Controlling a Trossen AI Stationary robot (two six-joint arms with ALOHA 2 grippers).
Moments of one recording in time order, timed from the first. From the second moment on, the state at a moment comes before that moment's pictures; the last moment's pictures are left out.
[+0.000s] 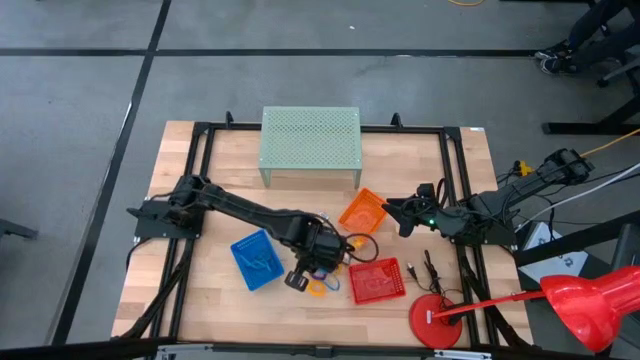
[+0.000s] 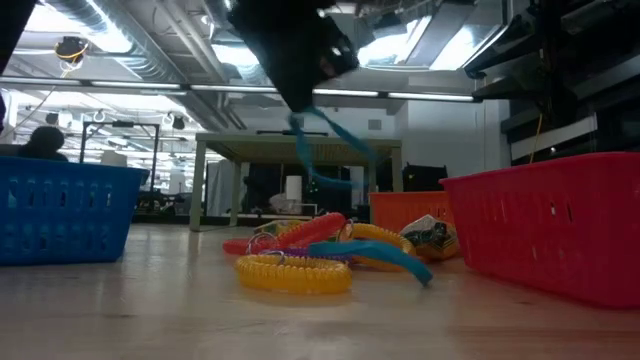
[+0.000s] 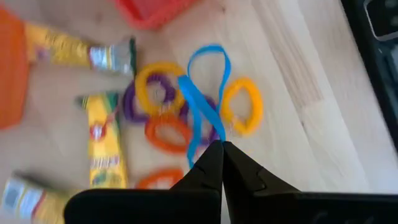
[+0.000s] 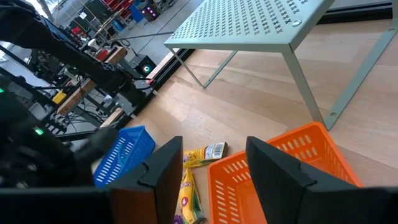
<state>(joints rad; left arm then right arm) -0.31 2.01 1.79 -1.01 0.15 0.13 0.47 0.84 0.43 -0.05 0.80 1.01</state>
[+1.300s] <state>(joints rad) -0.55 0.99 0.63 -0.46 -0.08 -0.92 0.47 0.96 0.43 -0.05 0.85 1.18</state>
